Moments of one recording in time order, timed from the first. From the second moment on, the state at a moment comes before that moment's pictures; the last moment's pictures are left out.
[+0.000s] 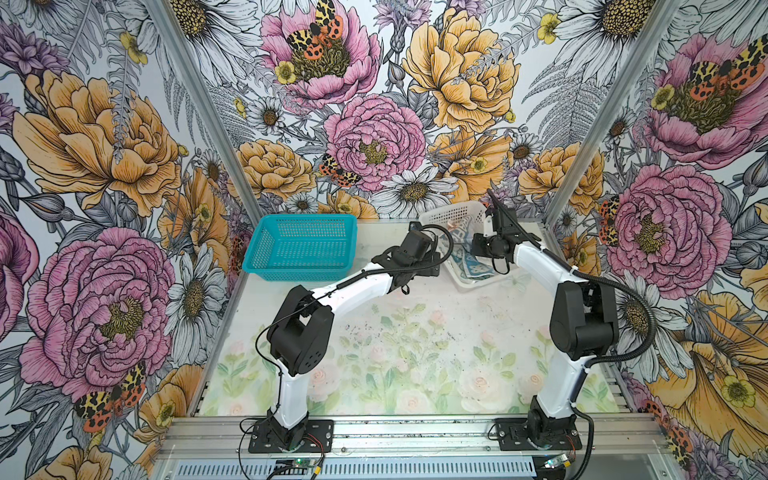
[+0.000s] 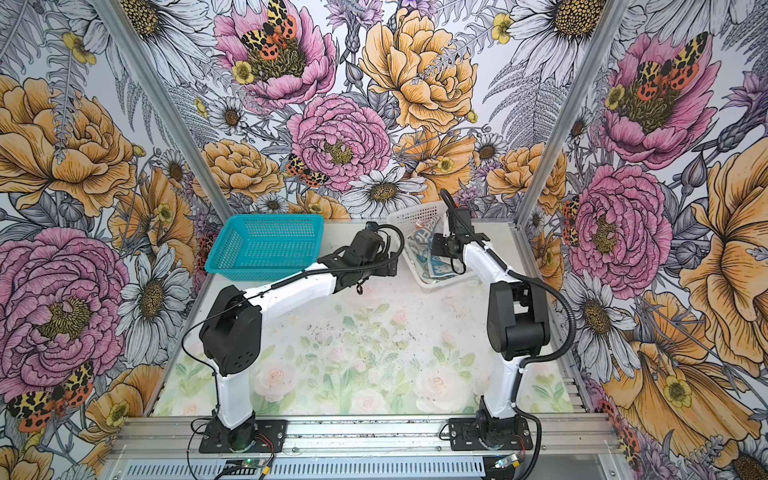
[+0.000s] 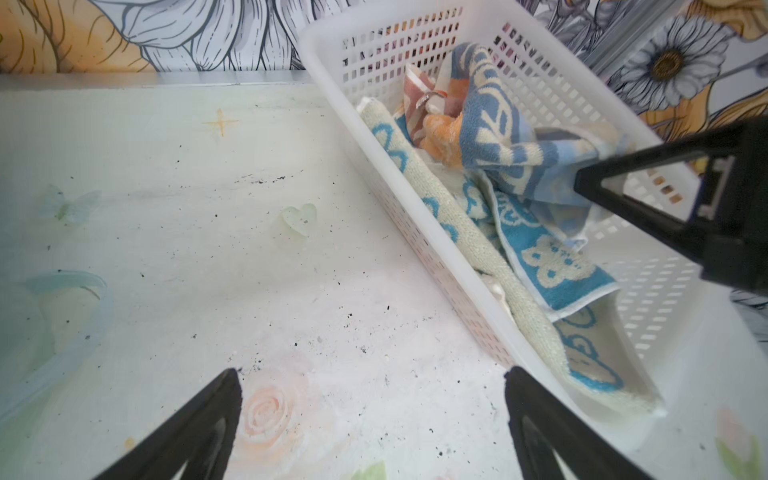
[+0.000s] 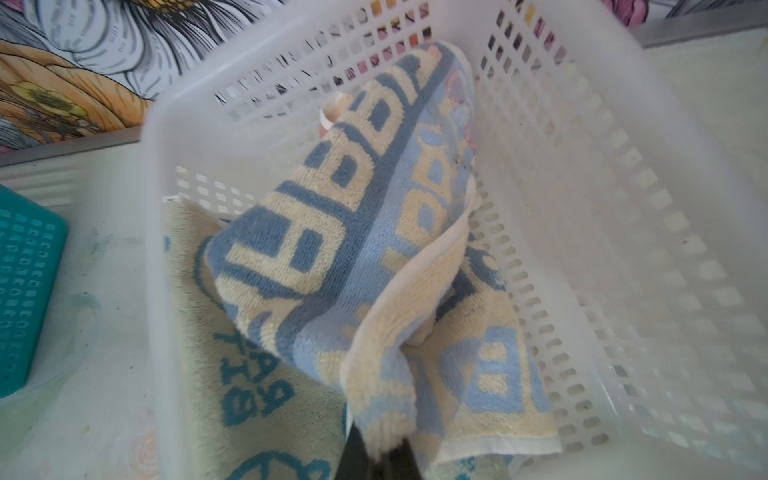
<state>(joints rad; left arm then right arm) -0.69 1.90 1.53 -0.29 -0.18 -0.50 0.14 1.85 1.49 -0.46 -0.14 0.23</state>
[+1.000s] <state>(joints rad) -0.49 1.16 0.96 -0.18 -0.17 -0.77 0.46 1.84 1.61 -0.50 -0.33 0.32</state>
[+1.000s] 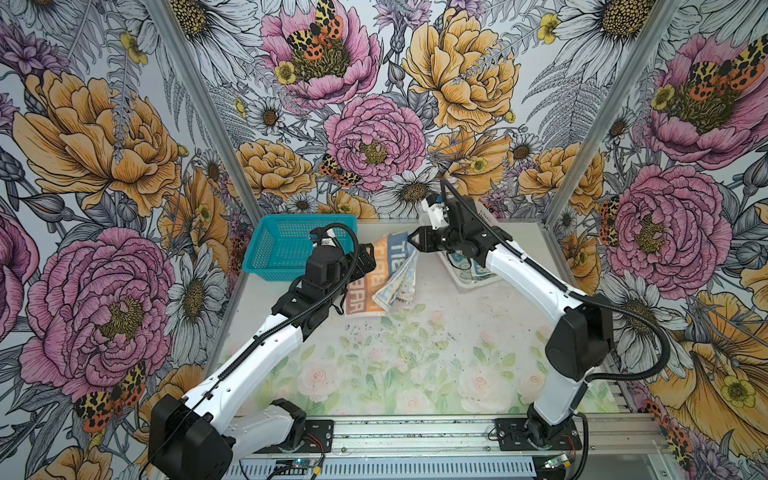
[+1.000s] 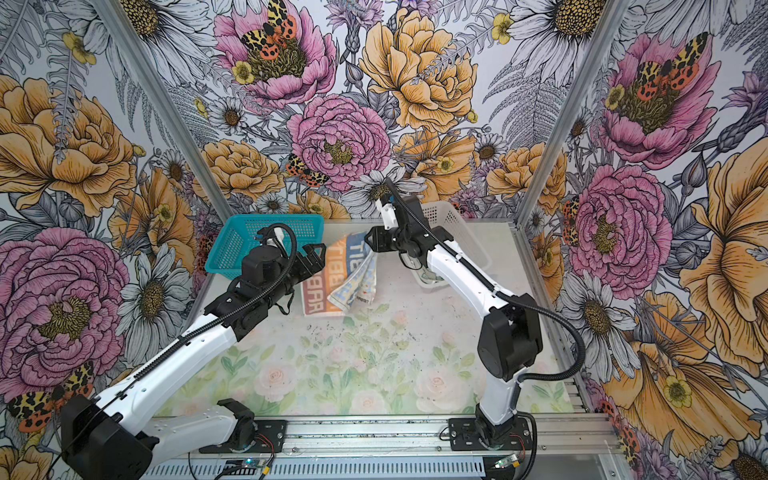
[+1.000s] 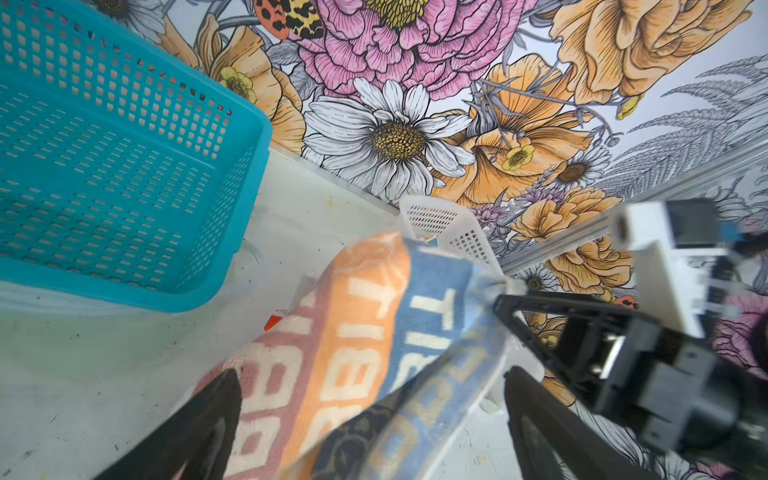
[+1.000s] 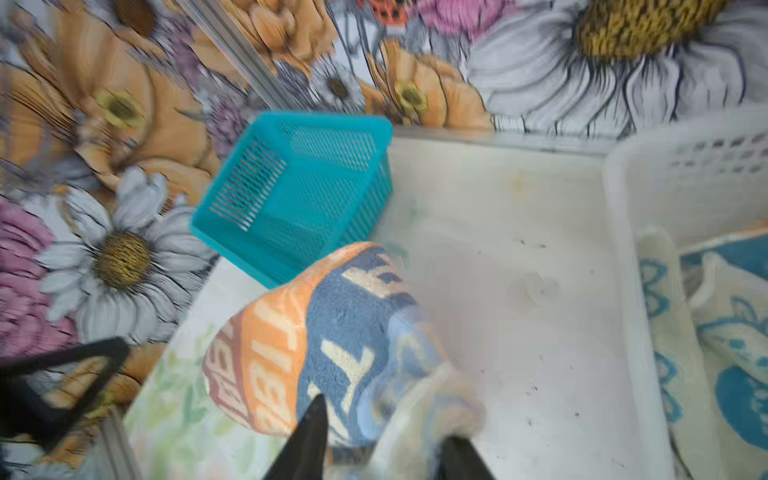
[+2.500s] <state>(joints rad) -0.57 1.31 0.83 -0.20 -0.10 -0.82 0.49 1.91 1.32 -0.43 -0.33 0.29</state>
